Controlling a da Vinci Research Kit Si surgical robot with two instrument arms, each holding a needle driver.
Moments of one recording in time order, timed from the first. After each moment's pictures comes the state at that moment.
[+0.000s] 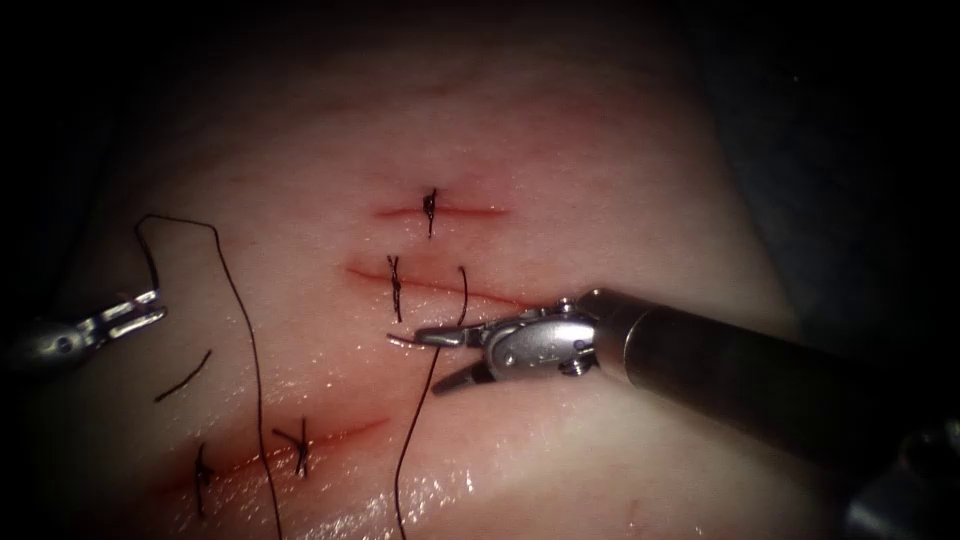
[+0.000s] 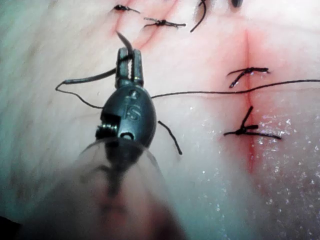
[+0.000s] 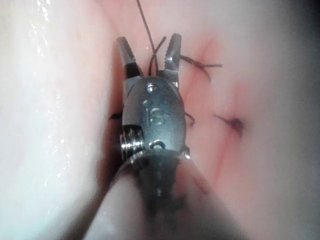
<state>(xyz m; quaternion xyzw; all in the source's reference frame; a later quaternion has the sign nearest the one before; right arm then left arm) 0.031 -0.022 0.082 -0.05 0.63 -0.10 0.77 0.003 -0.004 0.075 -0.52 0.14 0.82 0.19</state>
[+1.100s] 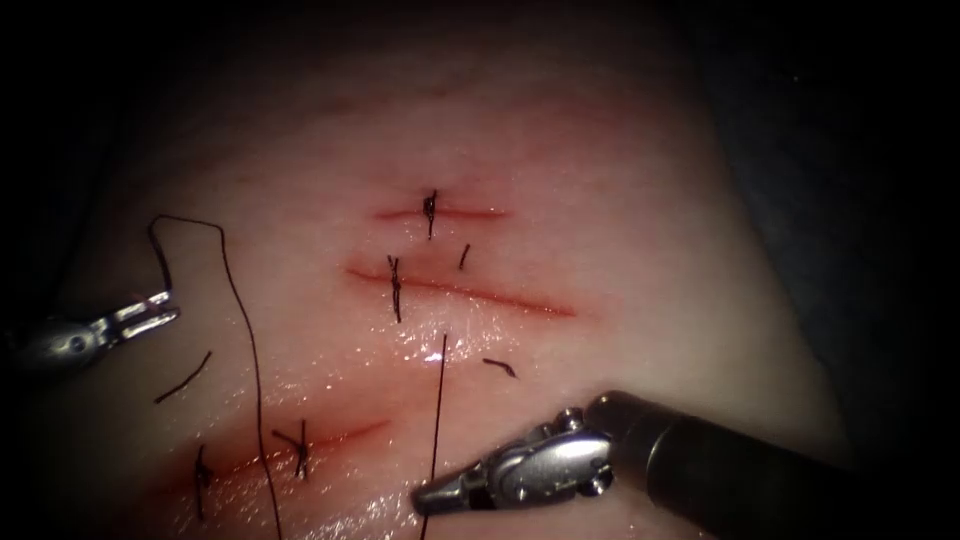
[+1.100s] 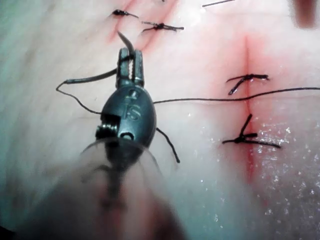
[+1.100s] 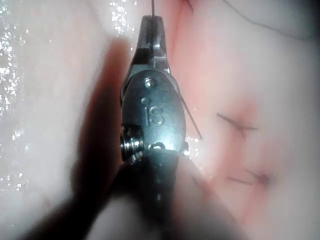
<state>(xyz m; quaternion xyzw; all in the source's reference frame) 0.031 -0.031 0.070 0.03 0.67 -0.15 0.72 0.001 -0.004 0.076 -0.52 0.13 0.82 0.19</state>
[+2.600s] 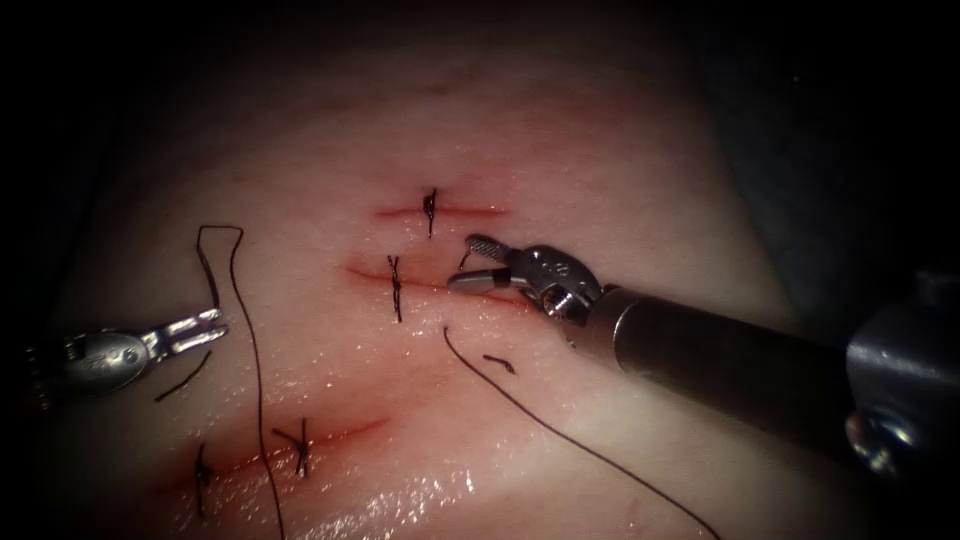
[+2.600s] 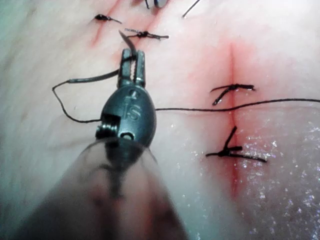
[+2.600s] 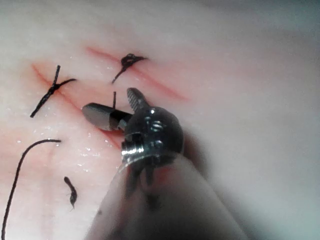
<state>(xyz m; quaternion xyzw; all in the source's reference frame) 0.027 -0.014 0.092 0.17 0.50 0.48 0.70 -0.002 -0.005 0.078 -0.53 0.11 0.82 0.19</state>
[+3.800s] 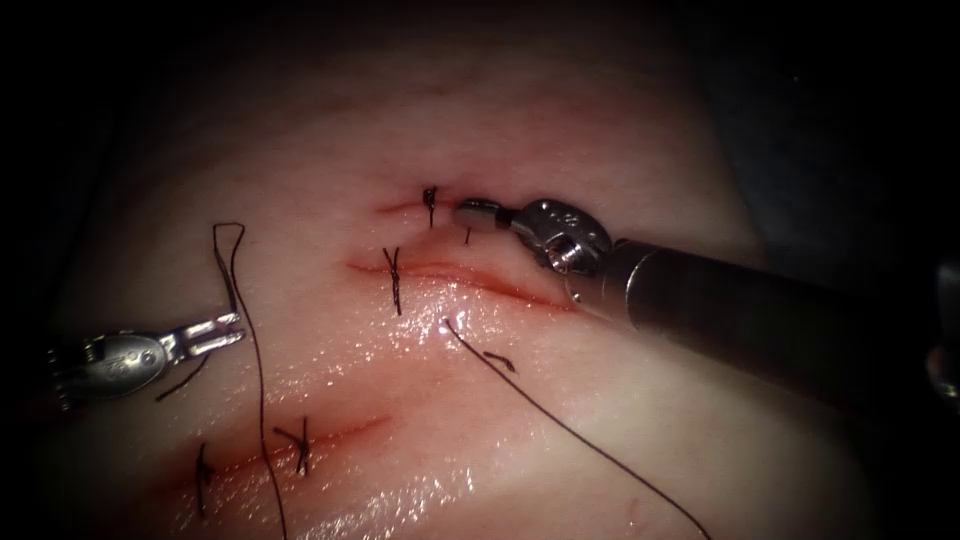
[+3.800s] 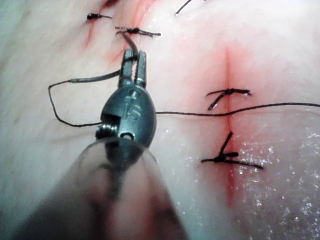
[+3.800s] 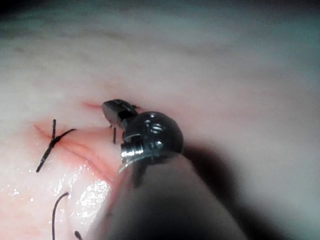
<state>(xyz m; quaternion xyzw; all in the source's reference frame) 0.026 -0.008 0.085 0.18 0.51 0.51 0.67 -0.003 -0.005 0.079 -0.53 0.10 0.82 0.18</state>
